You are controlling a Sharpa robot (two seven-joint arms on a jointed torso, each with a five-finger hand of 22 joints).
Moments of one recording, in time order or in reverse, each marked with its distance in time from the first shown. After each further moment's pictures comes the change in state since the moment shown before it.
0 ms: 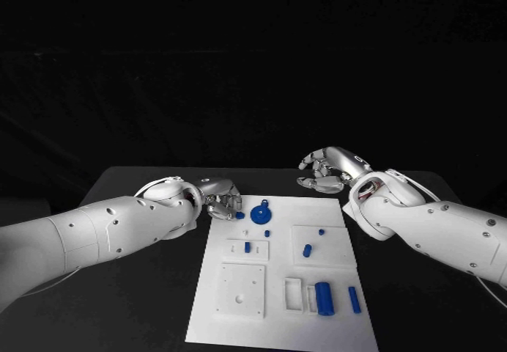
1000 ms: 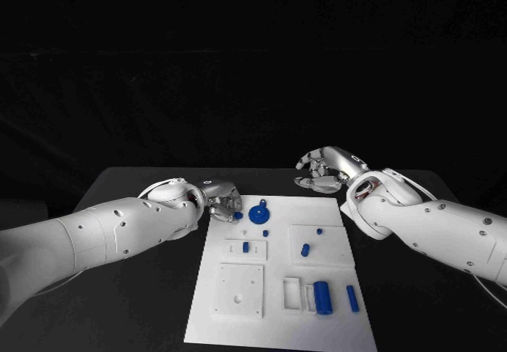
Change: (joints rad) left arm -0.013 0.042 0.001 -0.050 -0.022 0.020 -0.011; left_hand -0.030 -0.011 -0.006 0.026 0.001 -0.029 0.022 -0.013 -0.063 -0.022 0.022 -0.051 -0.031 0.016 -0.008 0.000 0.024 0.000 0.021 -0.005 -0.013 0.015; right arm 0.000 -0.001 0.000 0.005 0.000 0.002 0.000; right_hand 0.000 0.000 0.000 0.000 0.000 0.001 0.003 0.000 0.000 0.000 0.000 0.004 -0.001 0.000 0.000 0.000 0.000 0.000 0.000 0.000 0.000 0.000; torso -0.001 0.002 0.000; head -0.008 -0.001
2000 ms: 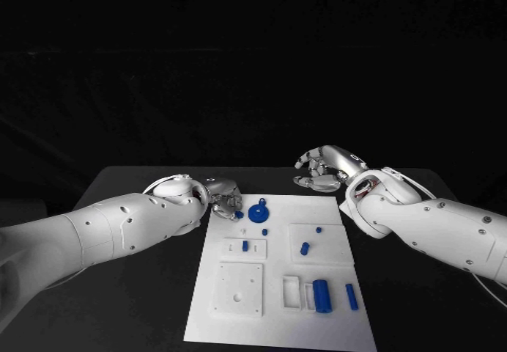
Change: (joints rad) left arm 0.004 0.033 0.007 -0.025 -0.018 0.043 -0.058; left_hand -0.010 0.040 0.000 0.005 0.012 0.013 -0.006 0.036 -0.047 0.014 0.022 -0.177 -0.086 0.047 -0.004 0.019 0.032 0.000 0.048 -0.005 0.000 0.027; right arm 0.000 -0.002 0.000 0.005 0.000 0.004 0.001; right_hand 0.000 0.000 0.000 0.000 0.000 0.002 -0.002 0.000 0.000 0.000 0.000 0.000 -0.001 0.000 0.000 0.000 0.000 0.000 0.000 -0.004 0.000 0.000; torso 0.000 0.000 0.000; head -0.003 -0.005
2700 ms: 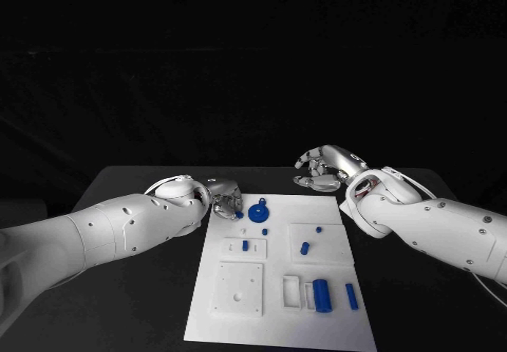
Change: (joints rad) left arm -0.008 0.006 0.001 -0.004 -0.025 -0.013 -0.004; left_hand 0.018 0.032 0.010 -0.016 0.017 0.060 -0.026 0.046 -0.014 0.099 -0.027 -0.037 -0.002 0.025 -0.025 0.003 0.012 0.000 0.028 -0.007 0.000 0.005; right arm 0.000 0.000 0.000 0.001 0.000 0.001 0.000; right_hand 0.000 0.000 0.000 0.000 0.000 -0.003 0.000 0.000 0.001 0.000 0.000 0.000 0.000 0.000 0.000 0.000 0.000 0.000 0.000 0.001 0.000 0.000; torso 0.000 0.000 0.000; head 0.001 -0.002
